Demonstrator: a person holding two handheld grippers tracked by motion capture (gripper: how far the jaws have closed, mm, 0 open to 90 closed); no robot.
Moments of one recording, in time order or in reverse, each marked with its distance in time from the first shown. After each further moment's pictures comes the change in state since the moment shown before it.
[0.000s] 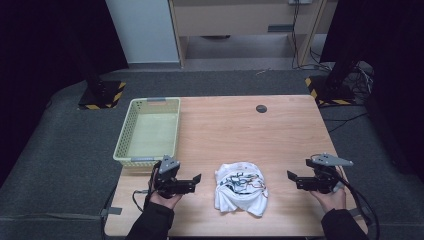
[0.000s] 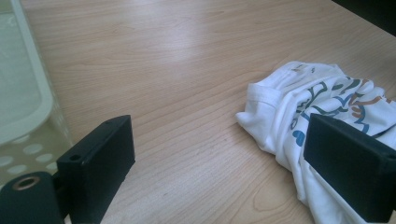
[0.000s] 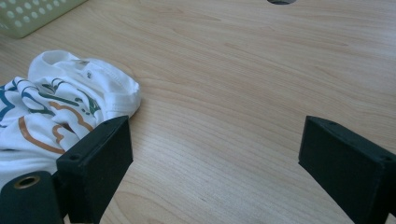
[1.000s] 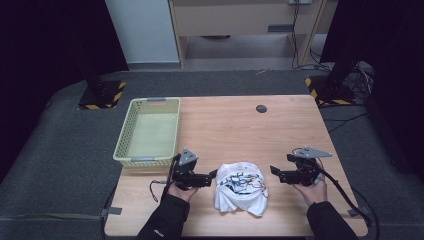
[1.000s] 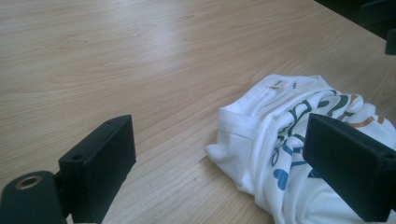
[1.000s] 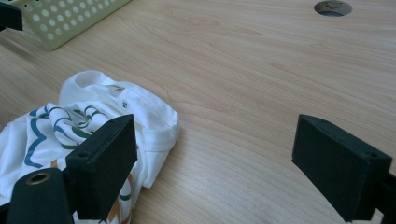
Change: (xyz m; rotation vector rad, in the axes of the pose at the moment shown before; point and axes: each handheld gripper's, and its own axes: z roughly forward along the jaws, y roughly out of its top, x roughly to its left) left arm -0.019 0.017 0.046 0.009 -0.076 0.035; right arm 0.027 0.022 0.037 0.001 0.087 -0.010
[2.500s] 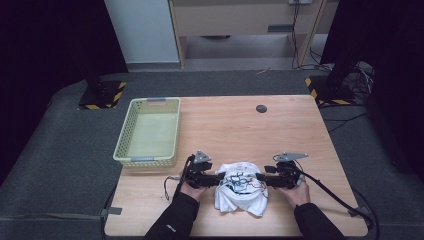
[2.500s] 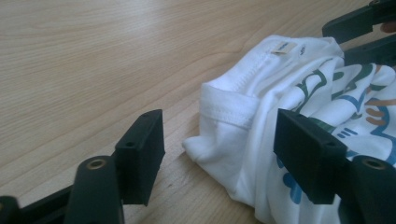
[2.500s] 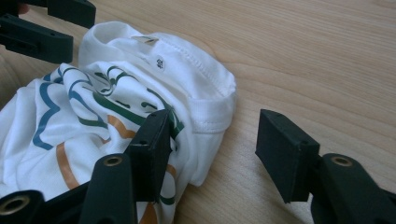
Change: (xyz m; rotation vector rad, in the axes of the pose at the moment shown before) left arm -0.003 -0.012 0.047 0.124 -0.068 0.016; right arm 0.017 -0.018 0.048 0.143 0.144 0.035
